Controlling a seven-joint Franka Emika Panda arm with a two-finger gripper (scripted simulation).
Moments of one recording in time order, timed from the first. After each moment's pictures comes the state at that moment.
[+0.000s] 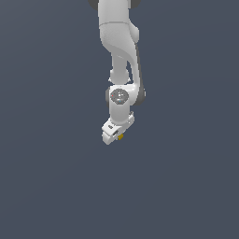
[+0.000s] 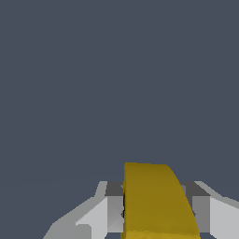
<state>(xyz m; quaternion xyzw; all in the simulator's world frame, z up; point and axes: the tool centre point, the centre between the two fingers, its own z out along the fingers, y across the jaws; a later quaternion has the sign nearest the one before) -0.049 0.000 0.022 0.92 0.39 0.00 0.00</state>
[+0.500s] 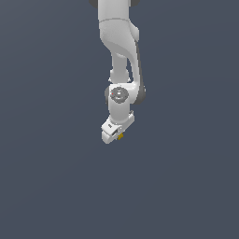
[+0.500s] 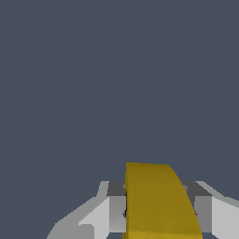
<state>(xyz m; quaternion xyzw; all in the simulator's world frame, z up) -0.047 -0.001 0.032 0.92 0.39 0.00 0.00</state>
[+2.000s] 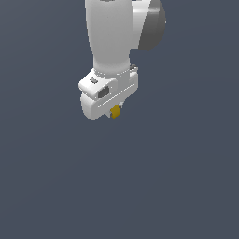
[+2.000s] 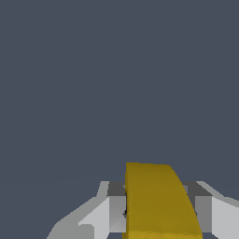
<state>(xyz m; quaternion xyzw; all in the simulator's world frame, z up) 0.018 -0.018 0.299 0.92 0.39 0.00 0.00</state>
